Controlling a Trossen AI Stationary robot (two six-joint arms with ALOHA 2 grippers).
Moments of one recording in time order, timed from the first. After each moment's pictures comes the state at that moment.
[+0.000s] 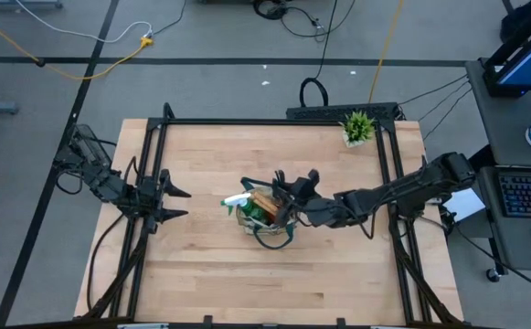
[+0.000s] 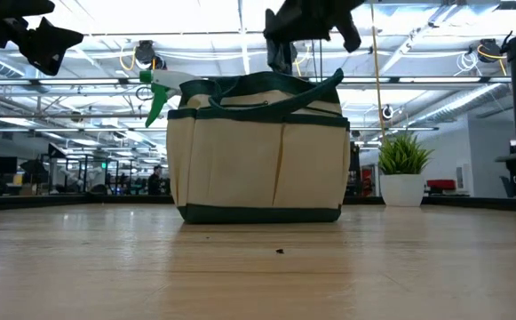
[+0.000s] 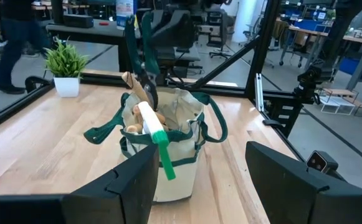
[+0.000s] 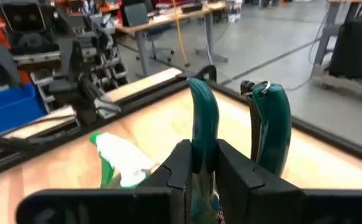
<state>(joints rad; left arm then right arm) -0.55 0.17 0.32 -0.27 -0.44 -0.19 0.29 1.54 1.05 0.14 0.85 0.44</state>
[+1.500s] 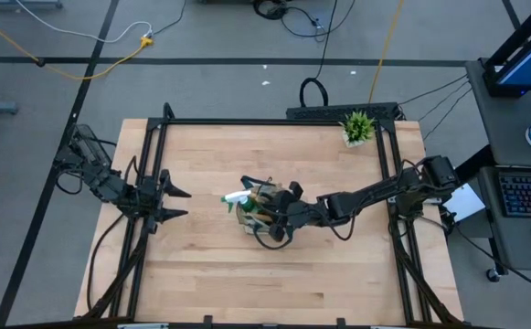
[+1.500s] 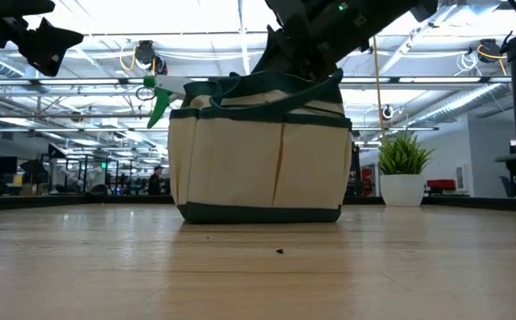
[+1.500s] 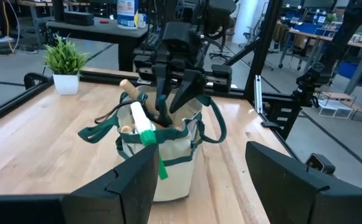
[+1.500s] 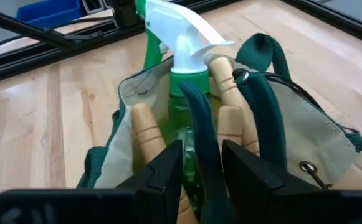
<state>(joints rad) -0.55 0.17 0.32 -0.27 -0.45 -0.21 0.23 1.69 1.05 0.08 0.46 0.47</state>
